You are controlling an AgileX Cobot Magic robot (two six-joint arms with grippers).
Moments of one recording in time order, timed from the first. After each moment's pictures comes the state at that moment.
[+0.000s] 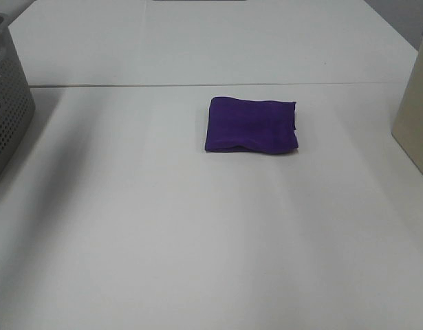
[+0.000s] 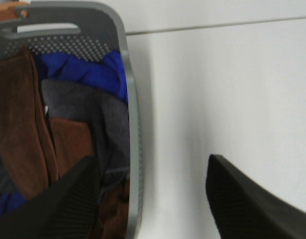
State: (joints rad) left arm -0.05 1.71 -1.90 0.09 1.22 -0.04; right arm 0.08 1.60 -1.80 0.05 1.21 -0.04
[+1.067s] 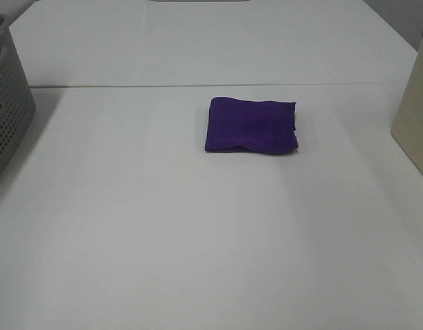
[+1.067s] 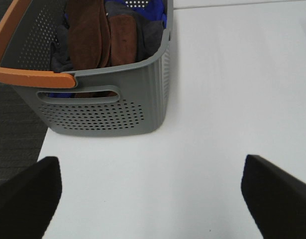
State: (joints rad) left arm -0.05 0.17 -0.71 0.15 1.15 -0.06; right arm 0.08 0.04 -0.69 -0.09 1.21 0.01
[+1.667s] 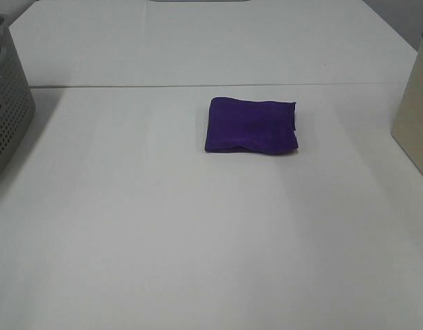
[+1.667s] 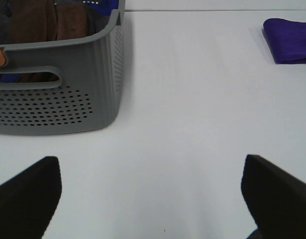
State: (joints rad) left arm -0.05 -0.01 -0.51 0.00 1.08 -0.05; right arm 0.08 0.00 -0.50 -0.09 1.07 -0.01
